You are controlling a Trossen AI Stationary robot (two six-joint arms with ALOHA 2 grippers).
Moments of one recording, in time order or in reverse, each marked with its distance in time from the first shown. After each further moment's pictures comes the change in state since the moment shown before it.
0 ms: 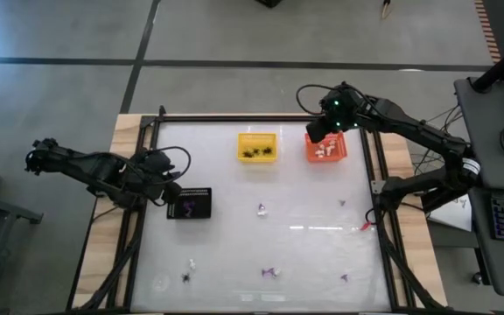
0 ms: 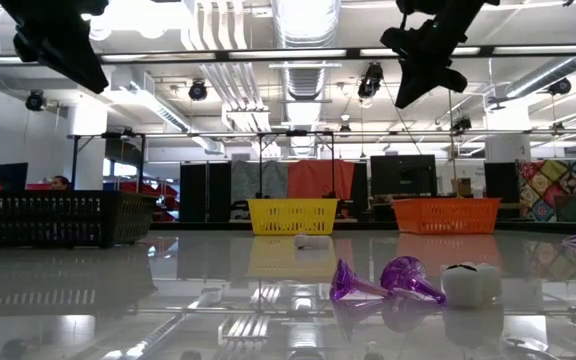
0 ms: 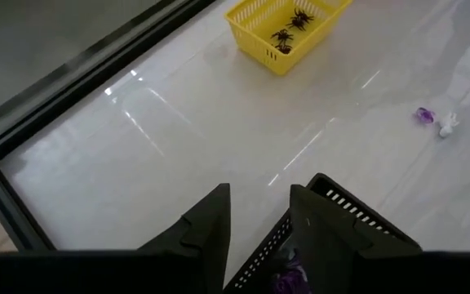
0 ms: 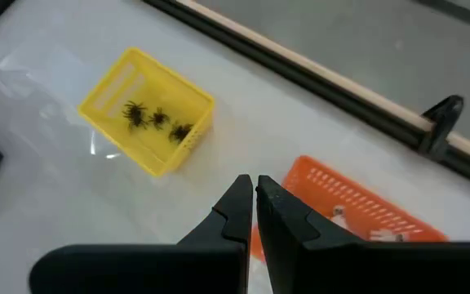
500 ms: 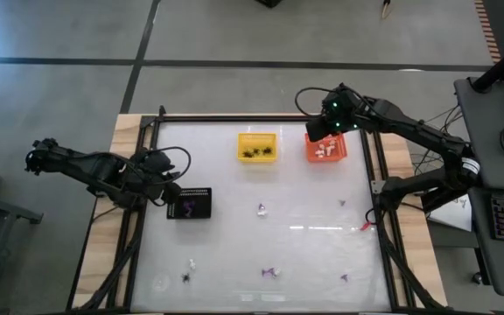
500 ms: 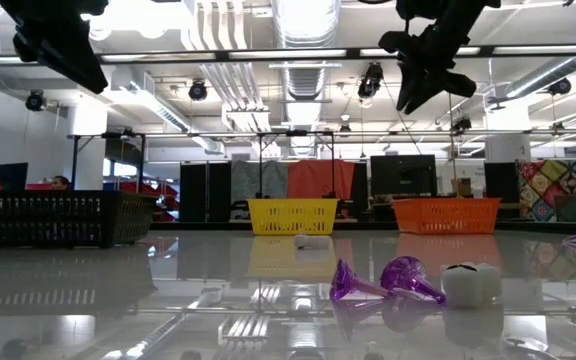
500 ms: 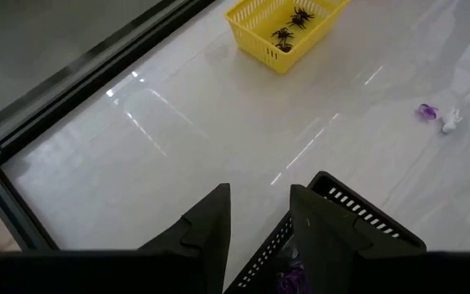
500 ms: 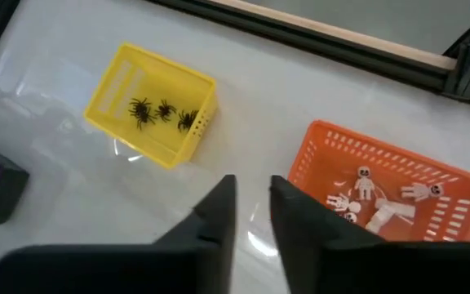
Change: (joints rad) left arm 0.000 -0.001 0.000 -0.005 0.000 0.015; right arm 0.000 0.007 -0.015 -0.032 -0.011 0.173
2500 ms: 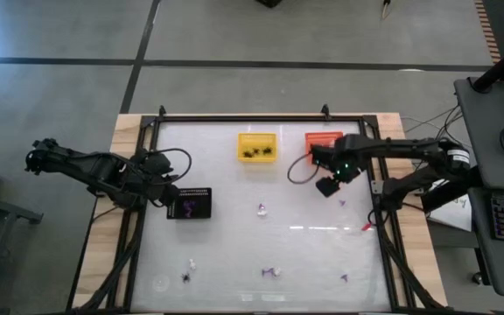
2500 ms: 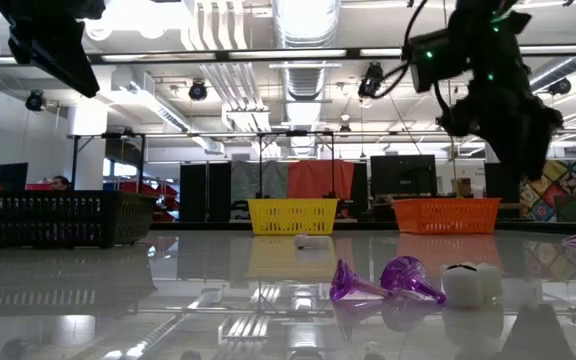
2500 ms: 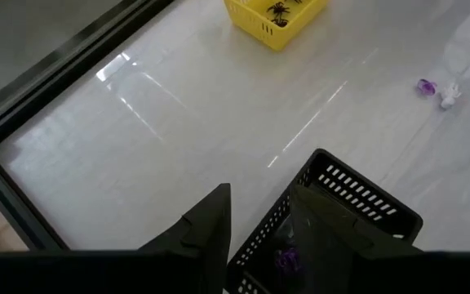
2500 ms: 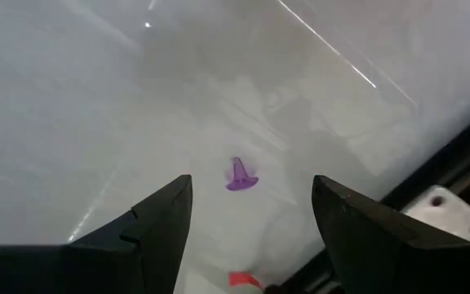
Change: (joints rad) left arm 0.000 0.000 0.000 -0.031 0.059 -0.005; right arm 0.306 0.103 -0.277 -0.362 -0.089 0.115
